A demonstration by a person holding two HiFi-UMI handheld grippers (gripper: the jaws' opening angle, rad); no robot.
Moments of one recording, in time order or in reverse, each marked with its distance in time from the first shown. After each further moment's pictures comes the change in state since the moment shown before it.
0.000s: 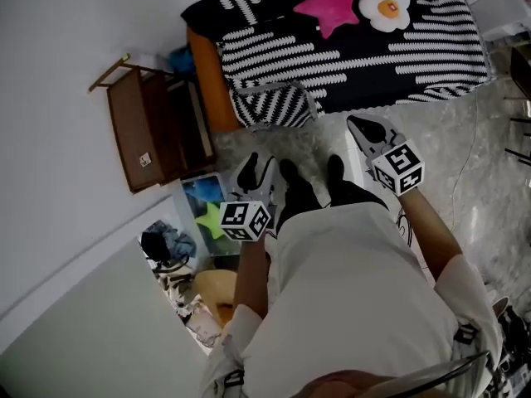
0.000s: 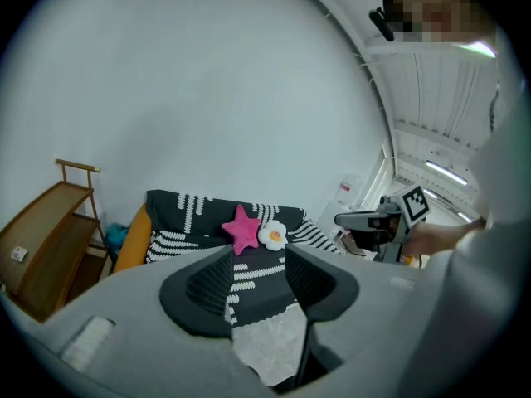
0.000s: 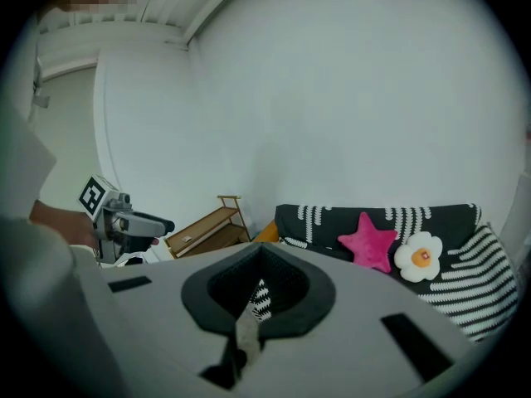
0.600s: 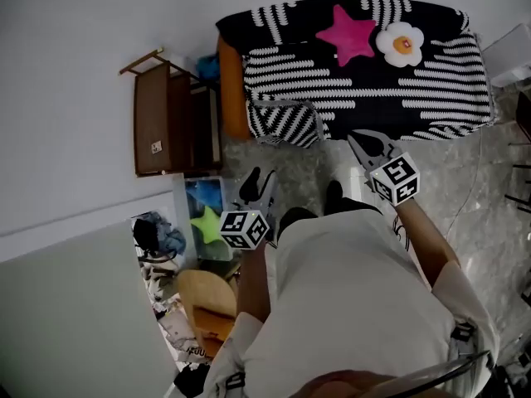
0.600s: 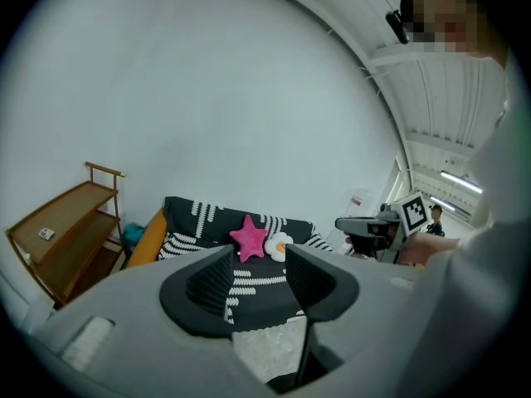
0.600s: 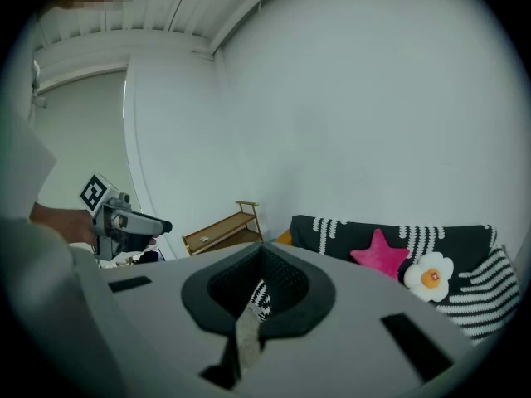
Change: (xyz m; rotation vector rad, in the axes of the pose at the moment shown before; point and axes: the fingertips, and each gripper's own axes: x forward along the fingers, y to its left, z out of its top) left arm -0.072 -0.057 -0.013 -0.054 -0.092 0.099; right arm -0.062 0.031 0.007 -0.093 -0.064 0.101
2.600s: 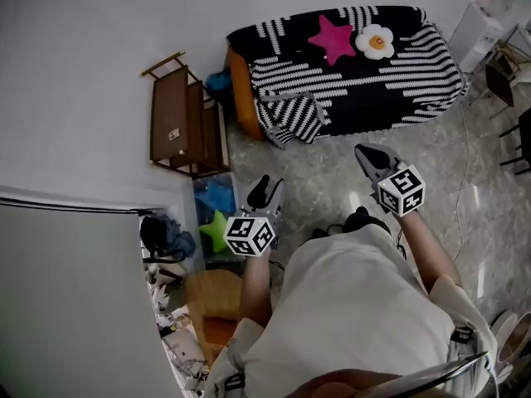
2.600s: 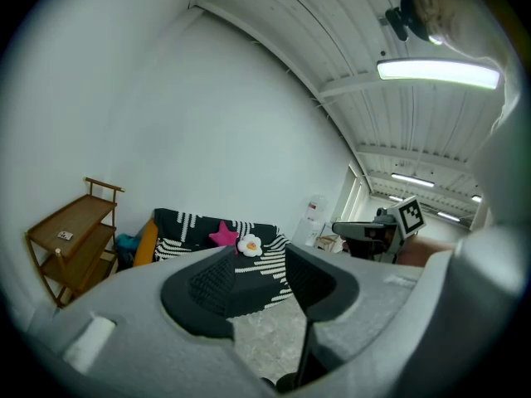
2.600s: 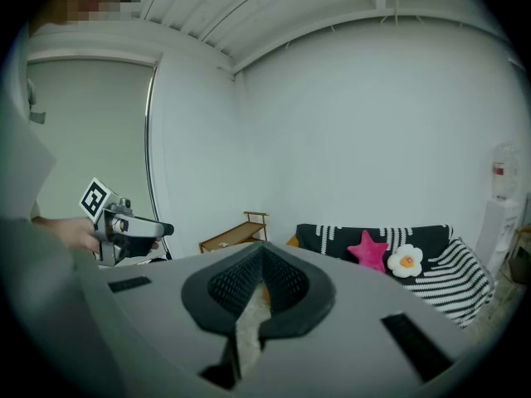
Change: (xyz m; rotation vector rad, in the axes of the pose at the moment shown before) left arm -0.331 -0.034 -0.114 0.109 -0.120 -0.205; right arm -0.187 0.334 -0.072 -0.026 -0.126 -0.175
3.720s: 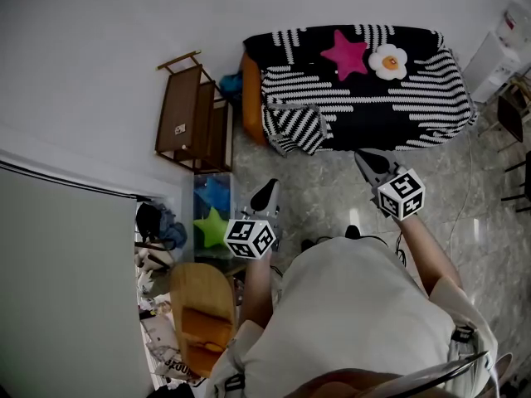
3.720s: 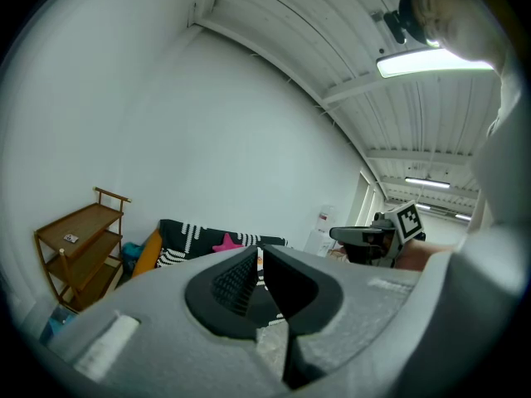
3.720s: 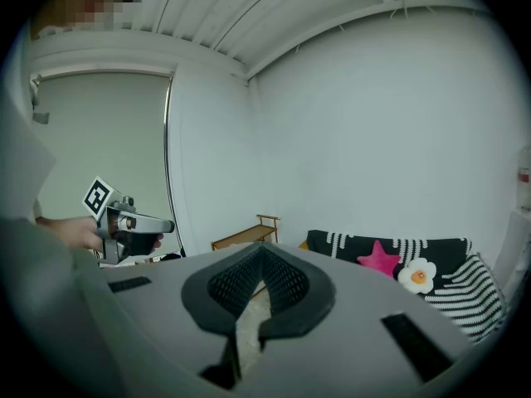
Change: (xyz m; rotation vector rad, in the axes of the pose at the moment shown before) left arm 0.028 -0.067 0.017 0.000 -0.089 0.098; right arm -0.028 -0.054 0.020 -0.057 -0.021 0.136
